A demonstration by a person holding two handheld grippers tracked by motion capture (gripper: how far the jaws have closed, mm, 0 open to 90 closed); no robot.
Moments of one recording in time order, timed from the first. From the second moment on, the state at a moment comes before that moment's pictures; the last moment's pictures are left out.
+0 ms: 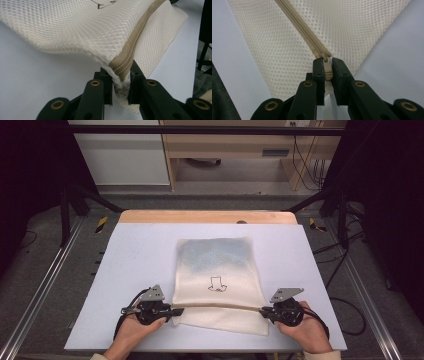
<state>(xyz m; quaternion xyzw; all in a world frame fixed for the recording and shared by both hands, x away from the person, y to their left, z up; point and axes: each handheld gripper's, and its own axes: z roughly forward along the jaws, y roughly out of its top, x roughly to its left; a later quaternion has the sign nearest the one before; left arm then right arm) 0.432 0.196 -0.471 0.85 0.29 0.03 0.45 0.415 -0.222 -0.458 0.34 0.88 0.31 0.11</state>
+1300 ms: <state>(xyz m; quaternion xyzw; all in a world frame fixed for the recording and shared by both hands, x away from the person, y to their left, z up) 0.435 0.228 -0.450 0.82 0.34 0.17 0.43 0.423 -0.236 -0.436 0.40 0.78 0.41 0.25</state>
